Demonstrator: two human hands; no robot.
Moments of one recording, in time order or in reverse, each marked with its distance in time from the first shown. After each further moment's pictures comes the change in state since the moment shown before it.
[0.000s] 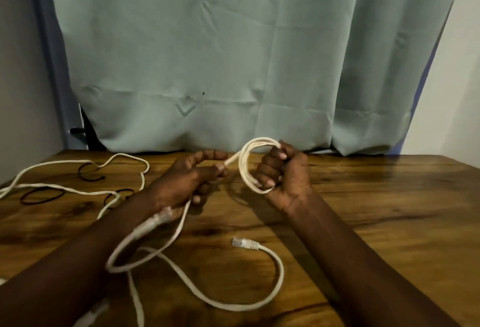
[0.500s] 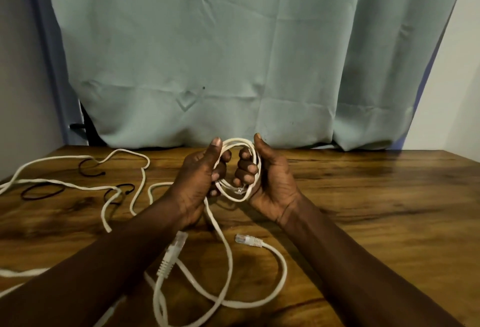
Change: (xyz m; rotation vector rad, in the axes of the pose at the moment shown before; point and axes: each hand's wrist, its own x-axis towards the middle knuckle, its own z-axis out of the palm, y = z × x) left_hand 0.007 -0.017 0.026 -0.038 0.142 0.229; right_hand -0.007 0.029 0.005 -0.189 -0.186 0.139
